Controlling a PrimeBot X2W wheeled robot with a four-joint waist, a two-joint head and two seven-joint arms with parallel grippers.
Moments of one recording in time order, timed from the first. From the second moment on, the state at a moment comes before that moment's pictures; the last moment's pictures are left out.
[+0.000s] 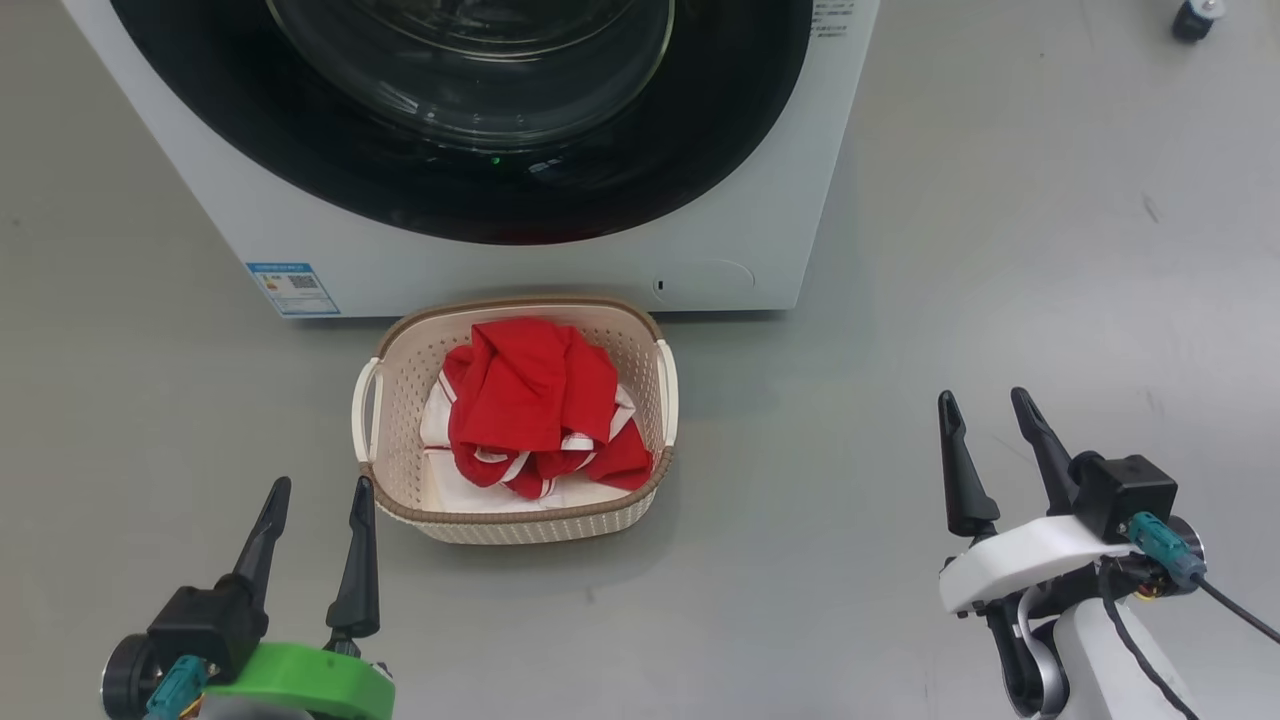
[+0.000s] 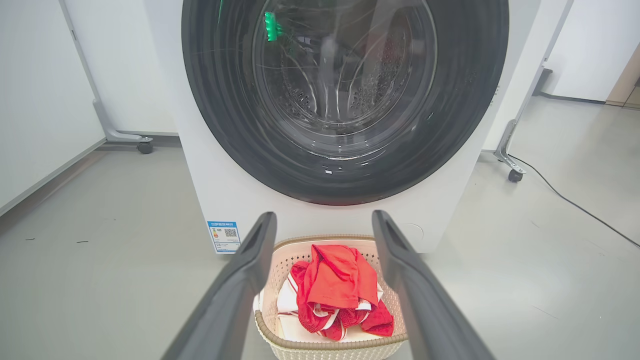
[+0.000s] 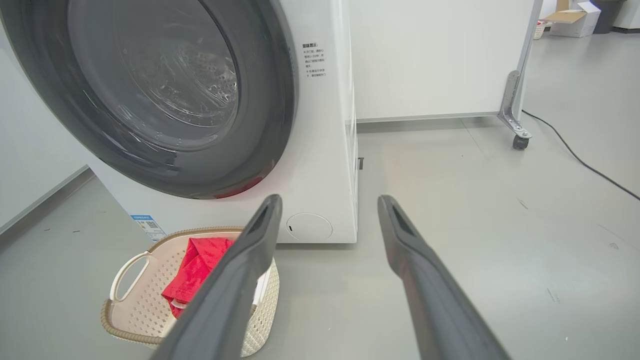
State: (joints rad) left arm 0.00 0.05 -0.10 0.15 -0.32 -0.06 -0.25; right arm -0.16 -0.06 0.15 0.34 0.32 0.10 -0.25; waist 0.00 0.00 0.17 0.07
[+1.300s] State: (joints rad) left arm 0.07 0.05 -0.13 0.19 -0.32 -0.06 -0.25; right arm 0.07 -0.05 0.17 0.15 0.31 0.07 -0.25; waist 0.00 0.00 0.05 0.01
